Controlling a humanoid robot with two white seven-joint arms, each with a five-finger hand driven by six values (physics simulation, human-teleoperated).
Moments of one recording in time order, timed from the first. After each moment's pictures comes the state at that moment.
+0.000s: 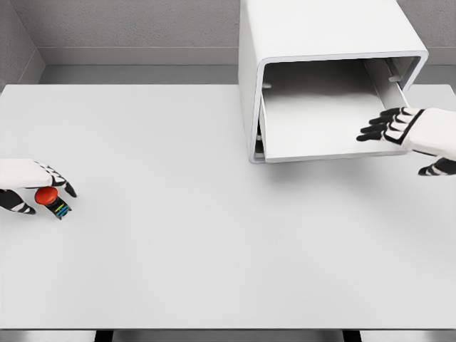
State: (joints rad) left arm -0.68 1.14 -0.89 -1.35 -0.18 -0.61 -0.61; right arm -0.27 -1.11 0.14 -1.76 0.18 -0.61 0.61
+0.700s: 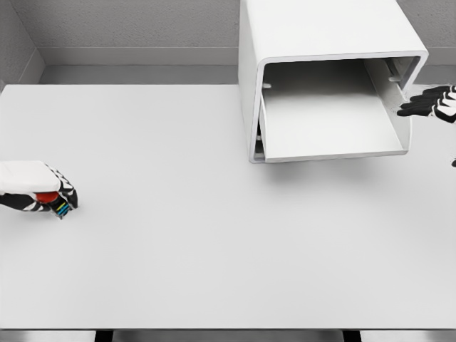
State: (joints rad) left arm -0.68 1.17 -0.90 -1.45 -0.18 -0.61 -0.61; right arm -0.03 -1.16 -0.18 -1.75 -0.03 -0.62 0.61
